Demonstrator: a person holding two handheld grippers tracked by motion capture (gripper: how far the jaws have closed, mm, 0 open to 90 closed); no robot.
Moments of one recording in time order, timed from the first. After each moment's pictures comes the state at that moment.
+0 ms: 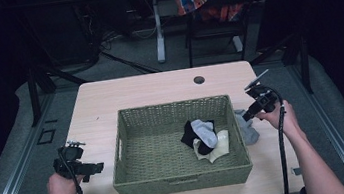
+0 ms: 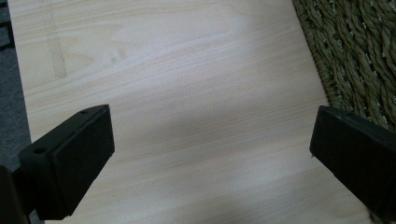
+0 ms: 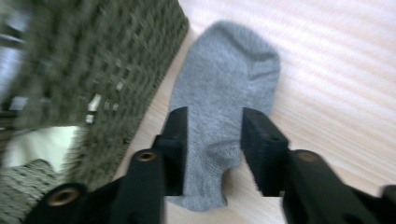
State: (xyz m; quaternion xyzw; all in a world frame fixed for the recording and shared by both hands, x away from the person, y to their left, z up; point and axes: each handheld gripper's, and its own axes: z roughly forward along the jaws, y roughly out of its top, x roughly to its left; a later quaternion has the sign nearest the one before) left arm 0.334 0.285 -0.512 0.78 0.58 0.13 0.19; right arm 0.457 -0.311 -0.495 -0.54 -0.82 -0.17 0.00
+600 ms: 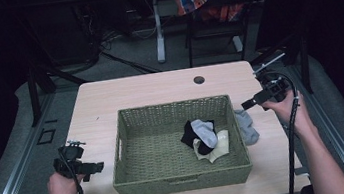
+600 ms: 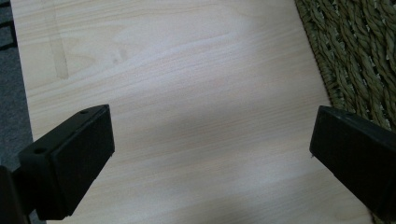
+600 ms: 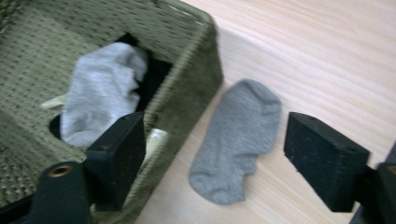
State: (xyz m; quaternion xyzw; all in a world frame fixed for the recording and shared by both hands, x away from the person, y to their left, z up) left arm 0.335 0.284 -0.512 0.78 0.59 0.13 0.18; right arm 0.433 -0.309 -0.421 -0.50 -0.82 -0.26 -0.03
